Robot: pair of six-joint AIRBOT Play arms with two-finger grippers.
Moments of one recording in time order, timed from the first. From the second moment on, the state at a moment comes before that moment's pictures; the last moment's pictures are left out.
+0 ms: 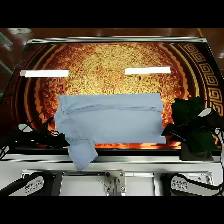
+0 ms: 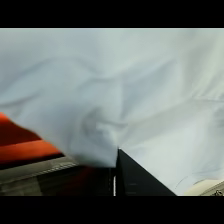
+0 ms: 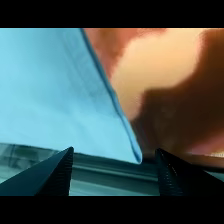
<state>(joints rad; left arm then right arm) 0.21 -1.18 0.42 0.92 -1.07 -1.17 -0.39 -1.40 0.77 -1.18 1.29 1.28</state>
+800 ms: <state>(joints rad) 0.21 -1.13 0.64 0.88 -1.11 -1.12 -0.32 -1.36 0.77 -1.05 1.11 1.21</state>
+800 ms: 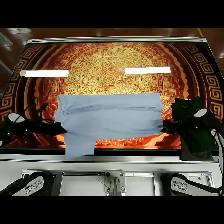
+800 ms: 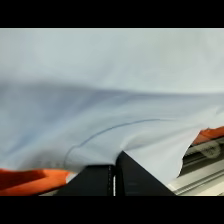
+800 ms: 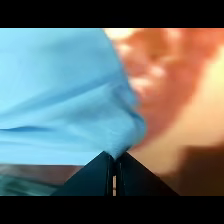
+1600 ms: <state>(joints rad) 0.21 -1.59 1.29 0.88 -1.17 -1.16 -0.12 -1.65 1.24 -1.12 0.92 1.39</state>
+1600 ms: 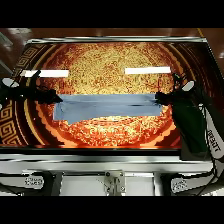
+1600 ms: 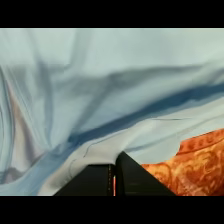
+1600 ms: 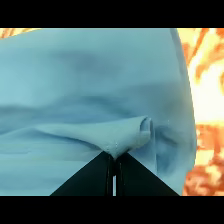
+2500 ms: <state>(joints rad) 0.26 -1.69 1.49 0.88 -1.41 -1.22 -0.24 -1.73 1.28 -0.95 0.94 1.41</state>
